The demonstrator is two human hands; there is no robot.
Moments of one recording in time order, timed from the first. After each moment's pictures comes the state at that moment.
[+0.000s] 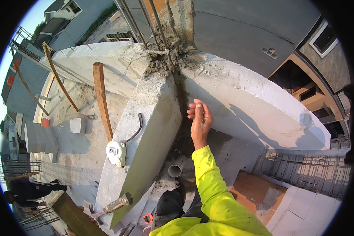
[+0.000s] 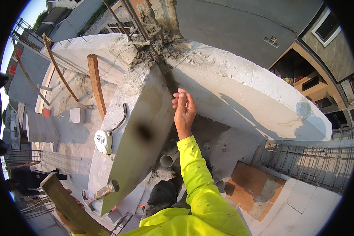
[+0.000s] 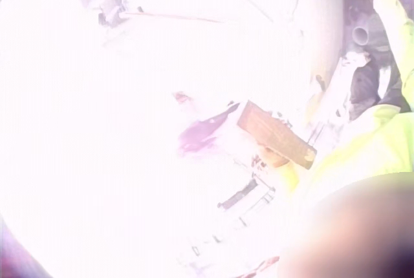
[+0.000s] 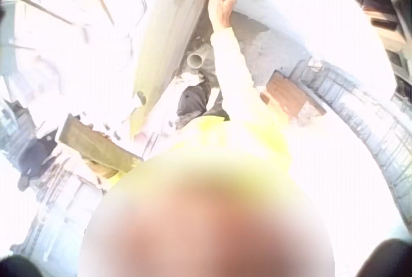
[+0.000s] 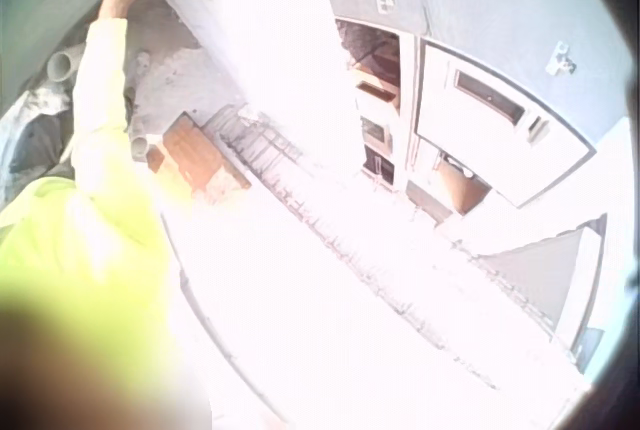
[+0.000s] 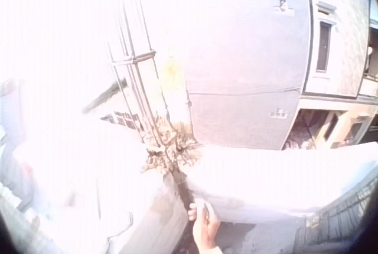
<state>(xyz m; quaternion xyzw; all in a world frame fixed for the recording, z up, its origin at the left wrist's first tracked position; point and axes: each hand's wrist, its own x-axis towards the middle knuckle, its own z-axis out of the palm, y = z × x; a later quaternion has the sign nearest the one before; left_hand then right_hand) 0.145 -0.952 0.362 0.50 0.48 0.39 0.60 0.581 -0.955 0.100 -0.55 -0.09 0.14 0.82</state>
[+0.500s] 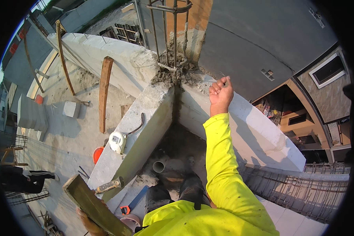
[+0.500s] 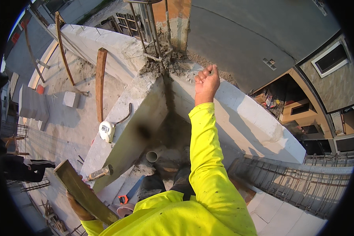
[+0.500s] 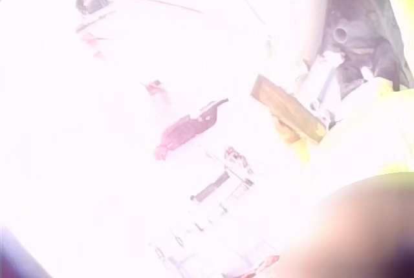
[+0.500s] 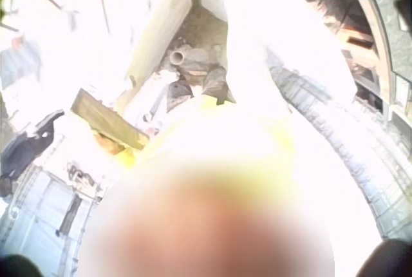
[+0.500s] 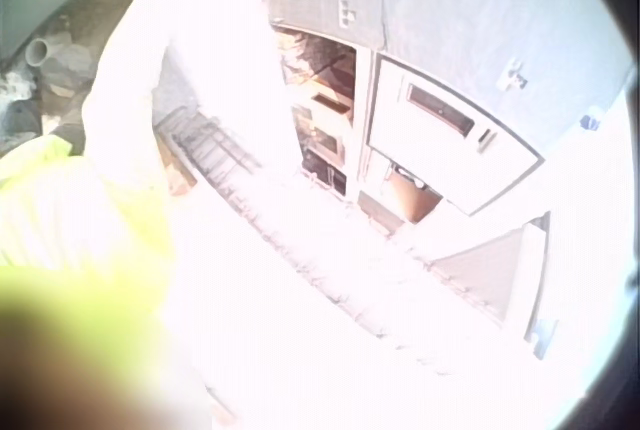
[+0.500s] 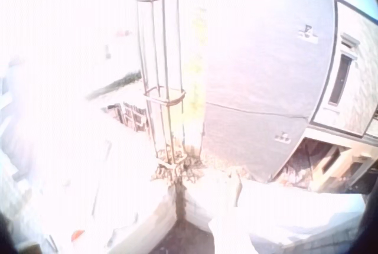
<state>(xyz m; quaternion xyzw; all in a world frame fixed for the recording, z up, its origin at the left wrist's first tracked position) 0.188 -1.014 0.353 0.38 0.46 0.50 0.62 0.751 -0.936 0.230 -0.26 0.02 0.31 0.91</state>
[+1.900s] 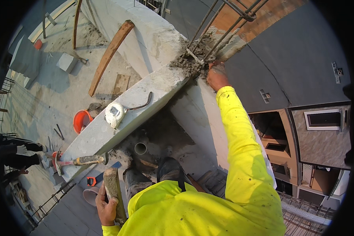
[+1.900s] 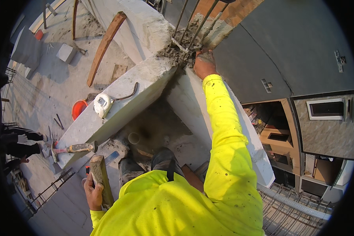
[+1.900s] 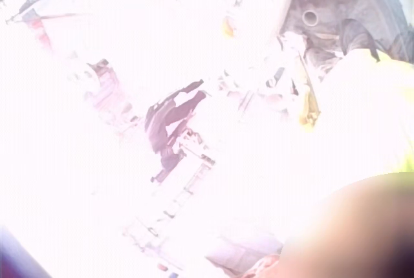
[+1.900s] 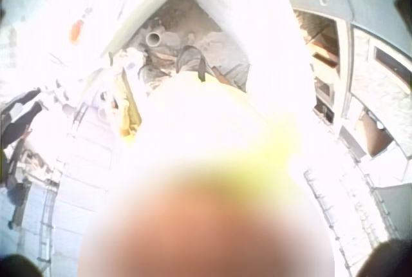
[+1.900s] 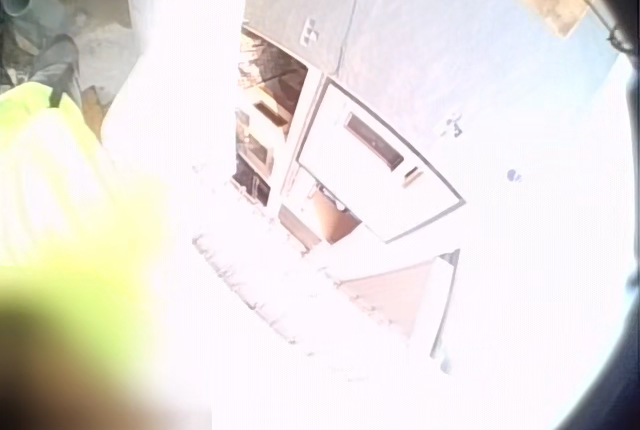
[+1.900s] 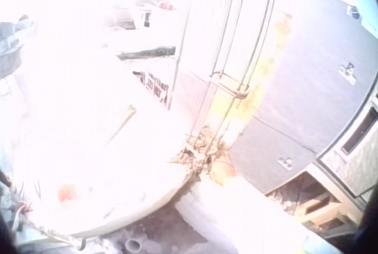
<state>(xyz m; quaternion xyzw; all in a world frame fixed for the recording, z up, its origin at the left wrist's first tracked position) 0.223 -1.091 0.306 0.43 0.60 0.33 0.59 0.772 -0.849 0.227 -0.74 -0.67 -0.10 0.02</state>
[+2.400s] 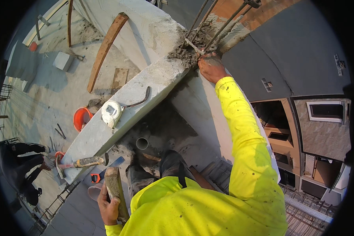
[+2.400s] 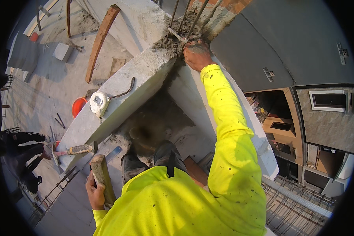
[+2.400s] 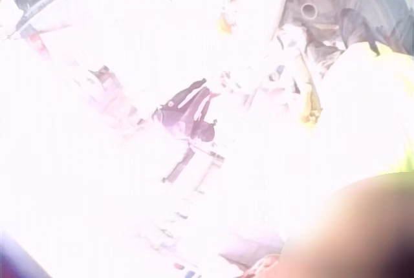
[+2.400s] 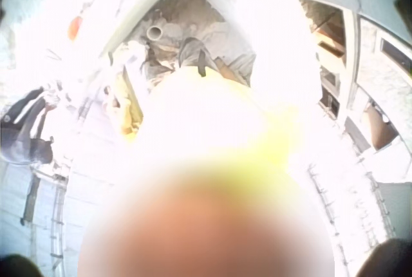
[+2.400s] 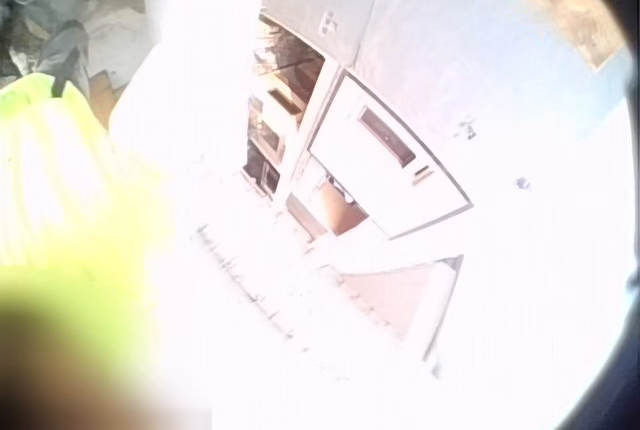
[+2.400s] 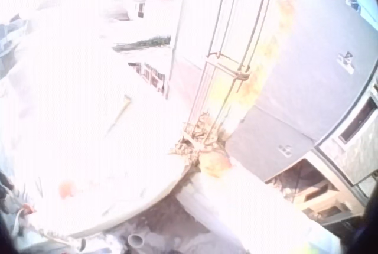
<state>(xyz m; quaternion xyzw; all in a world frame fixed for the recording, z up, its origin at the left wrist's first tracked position) 0.224 -1.080 0.303 0.40 0.60 0.31 0.62 0.770 -0.832 0.208 -0.58 -0.80 -0.15 0.00</state>
